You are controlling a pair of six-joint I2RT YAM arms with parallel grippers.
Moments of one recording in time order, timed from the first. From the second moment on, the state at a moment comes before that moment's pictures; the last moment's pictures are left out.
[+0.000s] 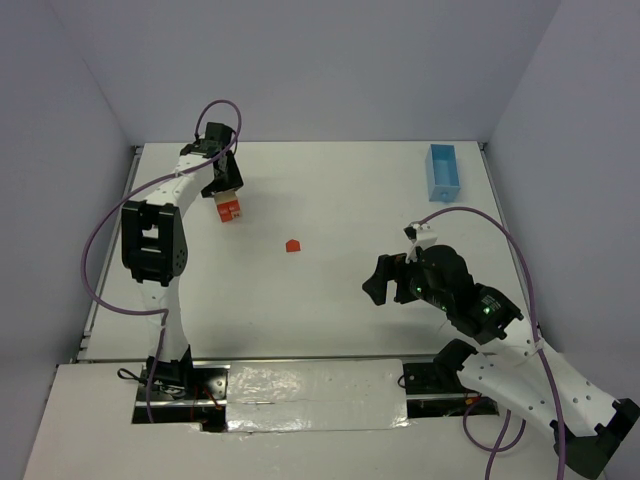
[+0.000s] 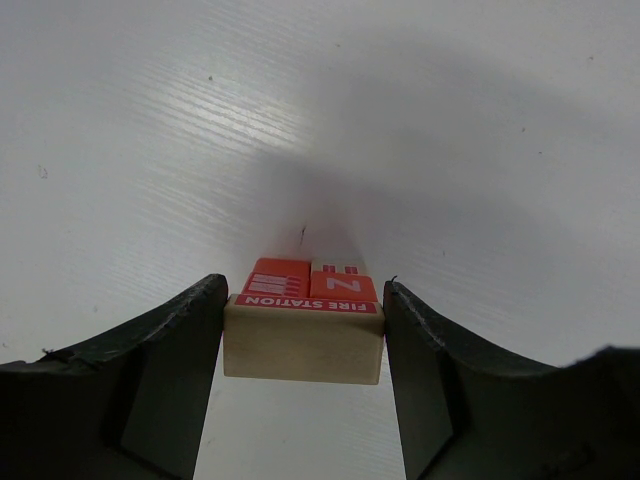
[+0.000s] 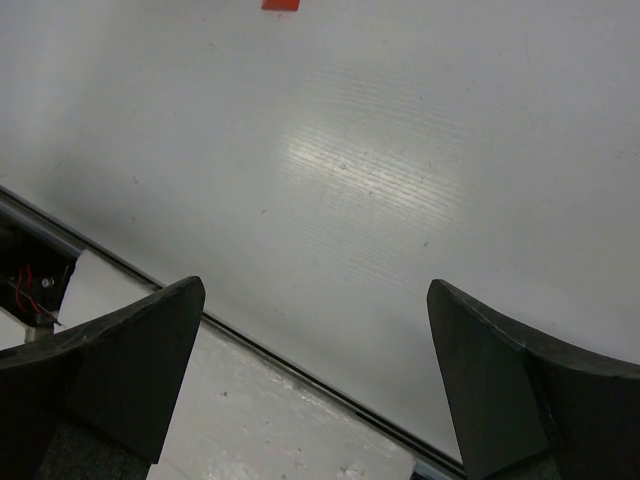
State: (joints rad) left arm -0.12 2.09 1.79 -0.72 -0.28 -0.47; right arm 0.68 0.63 0.70 -0.63 0.01 0.48
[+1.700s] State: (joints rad) left arm -0.12 2.11 1.79 -0.71 -0.27 -0.45; right arm 0.68 0.63 0.69 -0.62 0.01 0.48
